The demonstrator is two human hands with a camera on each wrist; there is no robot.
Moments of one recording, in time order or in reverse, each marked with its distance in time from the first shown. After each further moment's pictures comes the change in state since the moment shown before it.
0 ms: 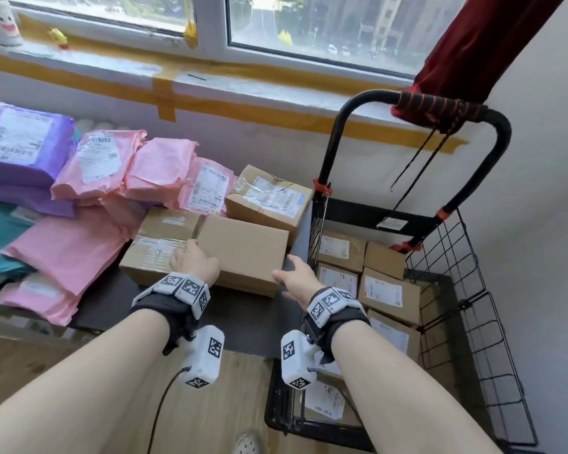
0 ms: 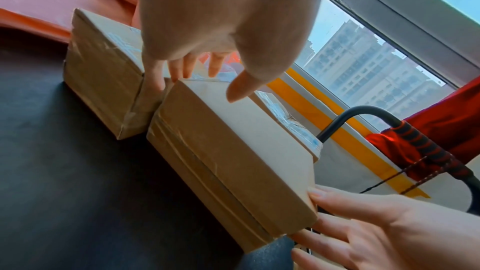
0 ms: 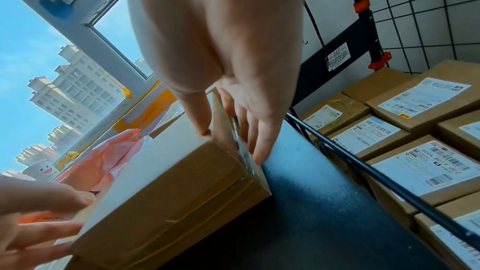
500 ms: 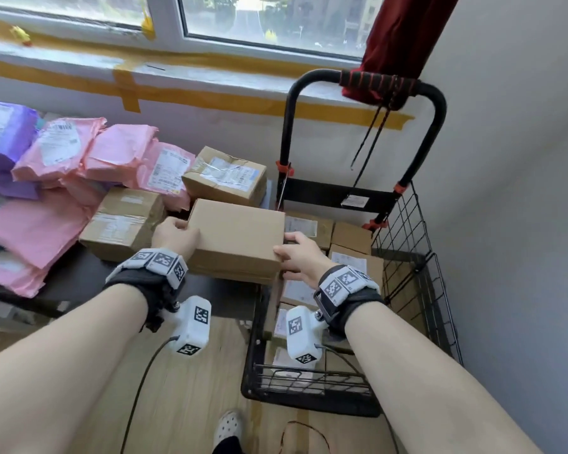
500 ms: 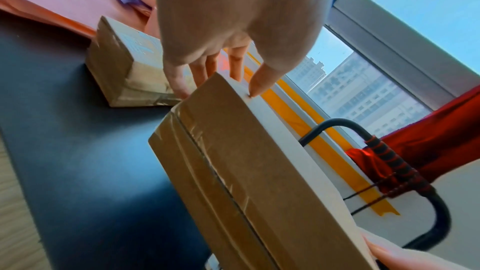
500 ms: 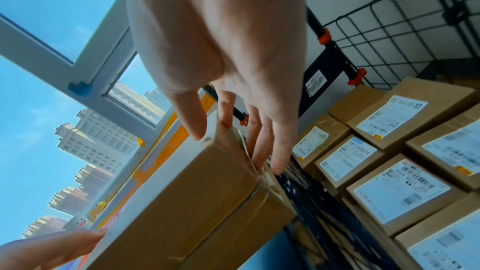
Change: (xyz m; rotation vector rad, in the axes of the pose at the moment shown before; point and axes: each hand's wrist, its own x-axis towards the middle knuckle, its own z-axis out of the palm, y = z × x) left_hand -0.081 0.034 0.013 -0.215 0.048 0.050; right_hand -0.080 0.031 -0.097 0.182 -0.046 -0.019
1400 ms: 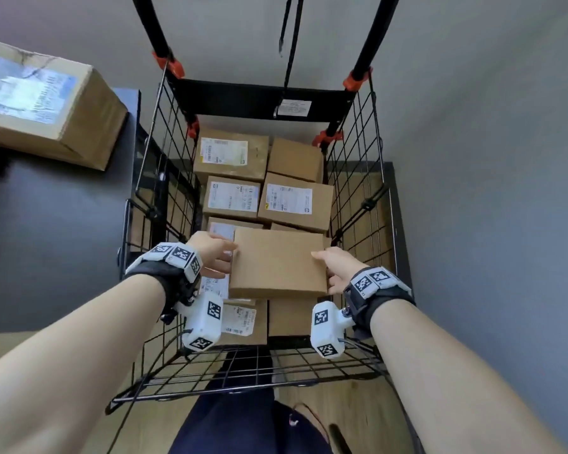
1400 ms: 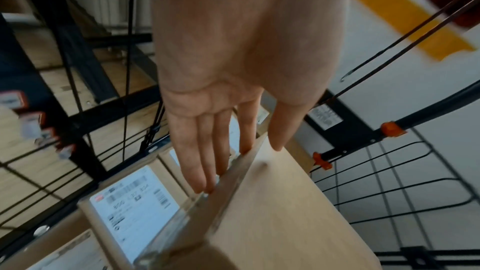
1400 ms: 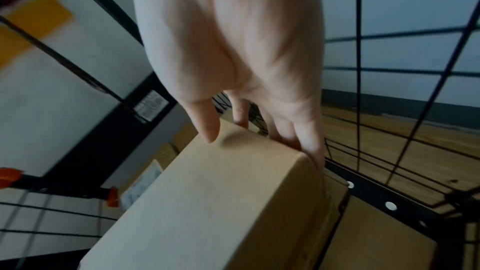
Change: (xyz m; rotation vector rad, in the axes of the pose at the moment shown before) left_hand -0.032 0.031 0.282 0.055 -0.787 -0.454; right_hand 0.086 0.167 -0.233 0.056 0.163 0.611
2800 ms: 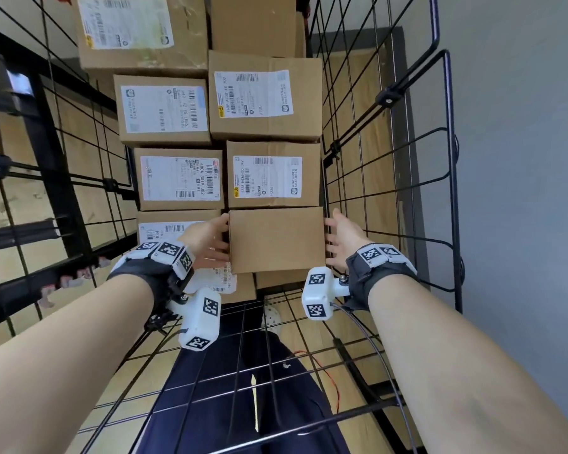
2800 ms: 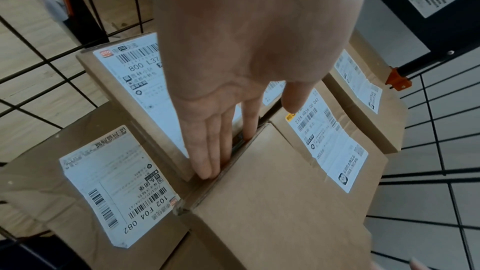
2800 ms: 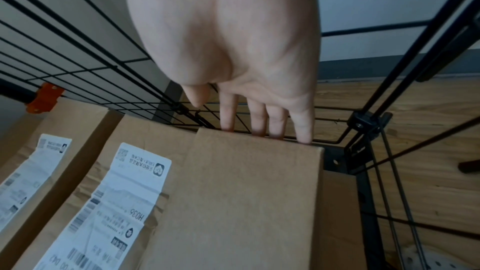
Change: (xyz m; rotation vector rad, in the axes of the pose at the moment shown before) left_hand 0.151 -0.076 0.085 -0.011 -0.176 -0.269; right_hand 0.155 0.113 -0.016 0.419 0.097 0.301
